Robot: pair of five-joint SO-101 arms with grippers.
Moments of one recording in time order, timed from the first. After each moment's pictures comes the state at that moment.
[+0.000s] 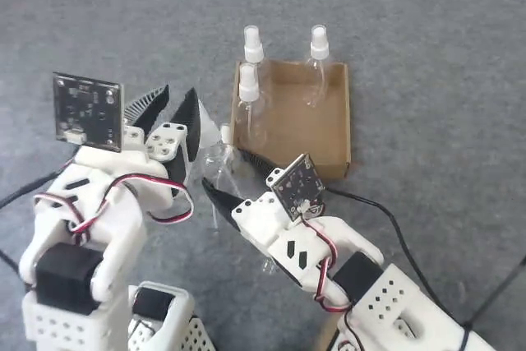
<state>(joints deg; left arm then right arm) 6.8 -60.3 24.1 71.5 7.4 -50.0 -66.4 74.8 13.9 -4.0</state>
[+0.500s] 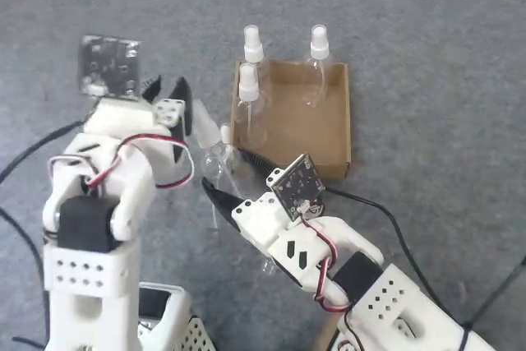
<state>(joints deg) 0.8 -51.5 27.9 65.5 4.2 -50.0 -66.4 74.8 13.9 -4.0</state>
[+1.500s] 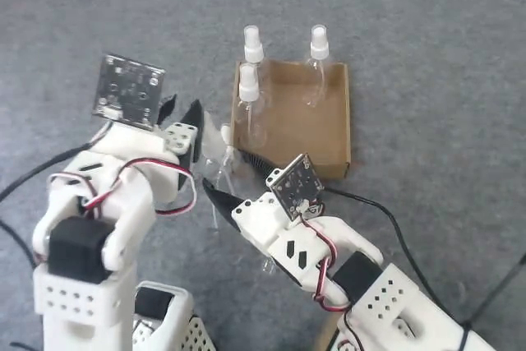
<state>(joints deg) 5.7 -55.1 24.3 75.4 0.0 -50.0 -66.4 74.9 13.9 -4.0</state>
